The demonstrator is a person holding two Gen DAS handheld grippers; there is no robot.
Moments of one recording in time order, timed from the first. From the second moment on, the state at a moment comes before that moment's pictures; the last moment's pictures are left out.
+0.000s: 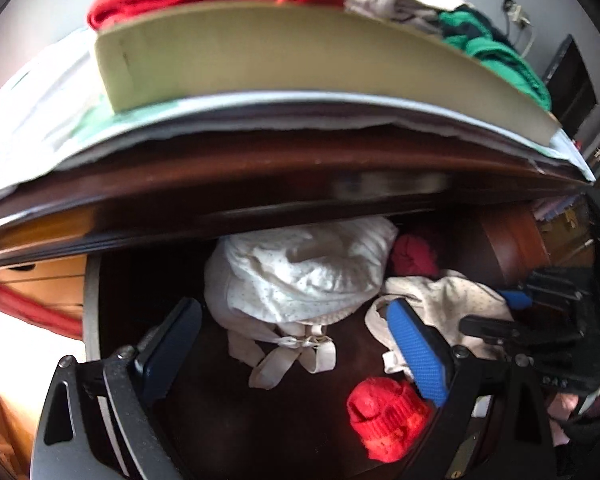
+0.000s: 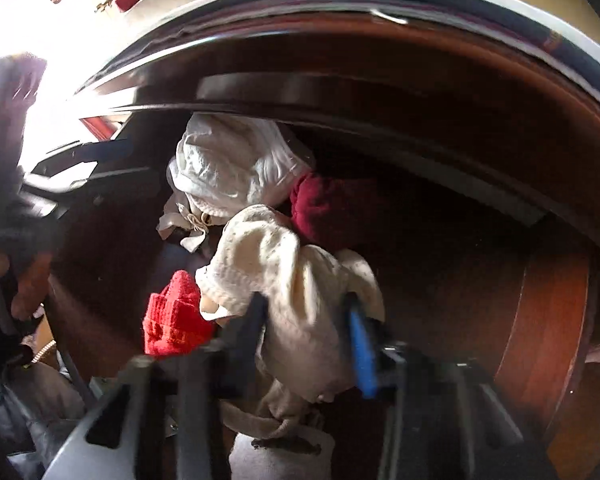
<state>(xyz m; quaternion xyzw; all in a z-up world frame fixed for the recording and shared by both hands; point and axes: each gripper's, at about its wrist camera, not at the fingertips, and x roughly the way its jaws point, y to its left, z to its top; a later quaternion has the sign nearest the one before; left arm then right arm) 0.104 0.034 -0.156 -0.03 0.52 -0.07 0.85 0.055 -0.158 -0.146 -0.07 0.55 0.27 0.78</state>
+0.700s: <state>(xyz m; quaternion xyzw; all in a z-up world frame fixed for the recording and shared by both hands) 0.144 0.030 -0.185 -0.09 0.56 -0.03 0.82 0.054 -0.181 -0.126 -0.03 0.53 0.29 0.80</state>
